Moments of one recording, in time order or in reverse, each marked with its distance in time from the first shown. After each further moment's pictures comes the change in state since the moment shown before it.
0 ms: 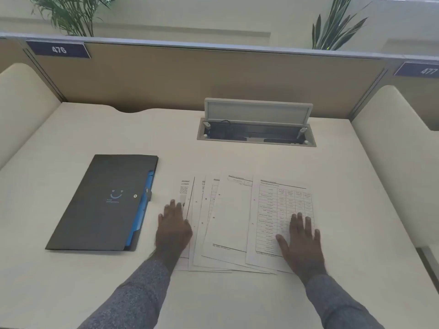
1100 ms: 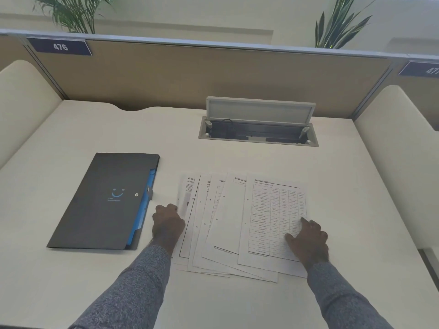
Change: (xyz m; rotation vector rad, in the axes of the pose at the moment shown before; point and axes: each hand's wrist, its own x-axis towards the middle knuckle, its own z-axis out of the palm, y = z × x) left_hand 0.033 -0.009 -0.011 -0.138 -0.044 -0.342; right_hand 0.027 0.006 -0.008 0.425 -0.114 0.350
